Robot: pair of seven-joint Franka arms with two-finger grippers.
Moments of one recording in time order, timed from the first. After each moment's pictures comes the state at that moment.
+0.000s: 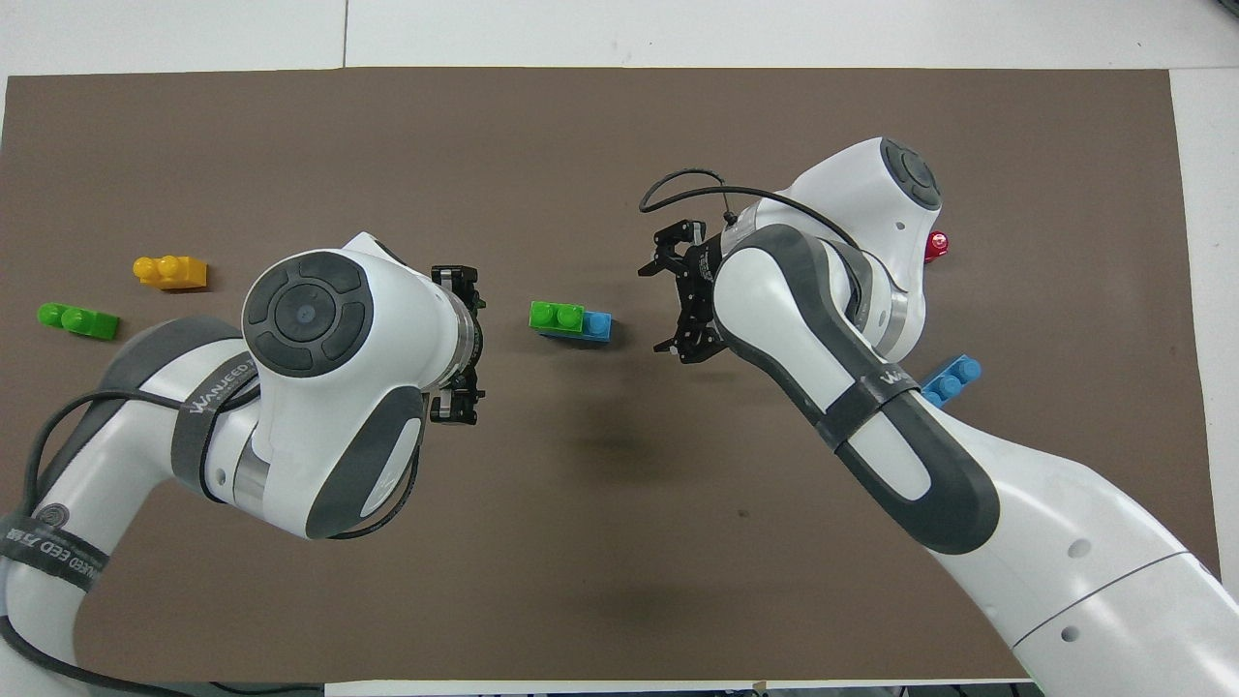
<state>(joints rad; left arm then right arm) -0.52 0.04 0.00 -1.98 -0.02 2.12 -2.00 0.34 0.48 0.05 -1.68 0.69 2.11 1.42</state>
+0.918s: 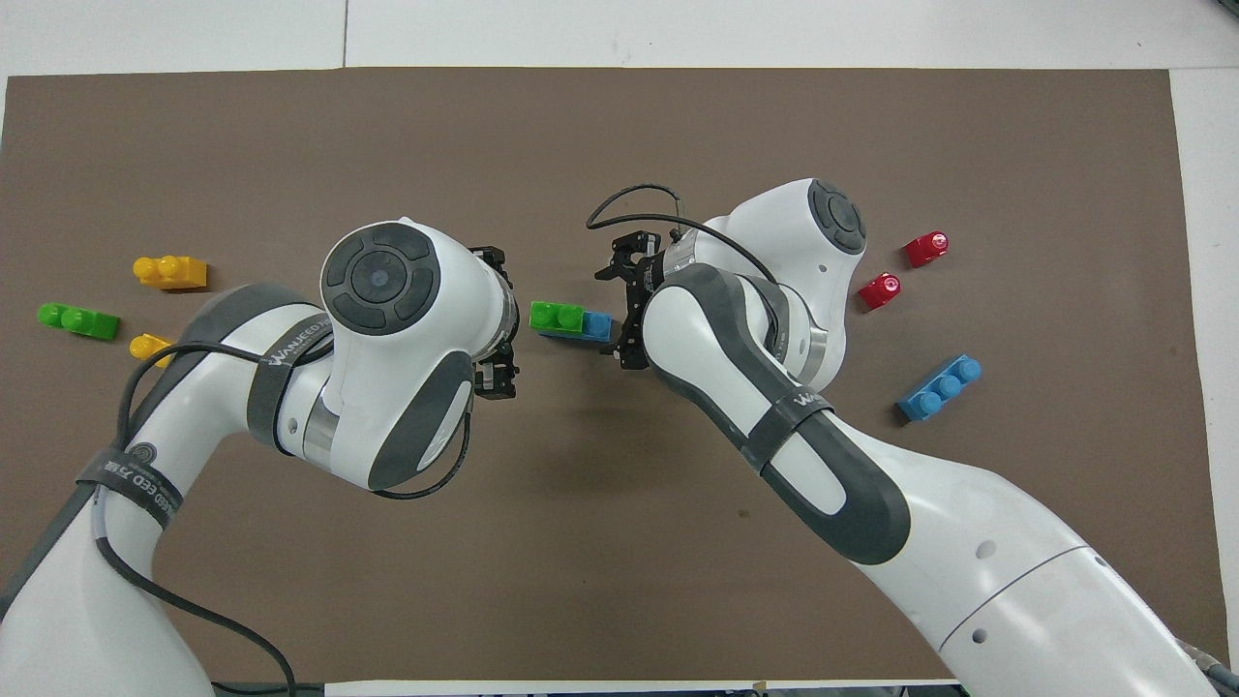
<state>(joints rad) -0.54 0.18 0.00 -1.89 -0.02 2.16 -2.10 0.43 0.52 0.05 -1.68 0.76 2.28 1.53</state>
